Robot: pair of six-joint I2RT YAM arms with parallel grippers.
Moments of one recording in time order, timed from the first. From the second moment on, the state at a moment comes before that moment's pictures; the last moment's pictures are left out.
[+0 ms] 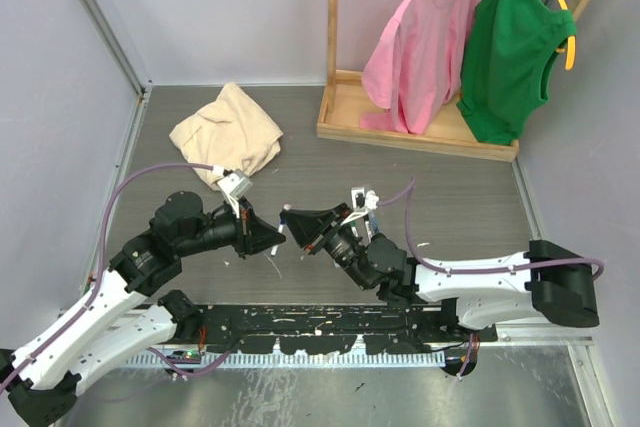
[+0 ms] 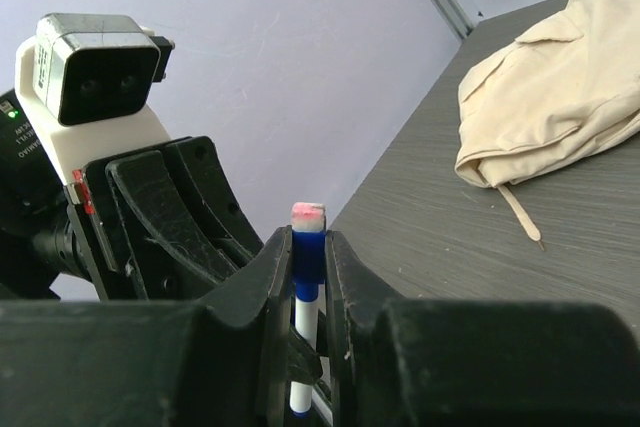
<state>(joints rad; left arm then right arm) -0.72 0.64 0.74 -0.40 0.38 -0.44 1.36 1.21 0.52 0.95 0.59 0.65</state>
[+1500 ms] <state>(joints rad) -0.71 0.67 0.83 -0.16 0.41 -0.42 1.16 1.15 1.17 0.05 0.35 0.48</state>
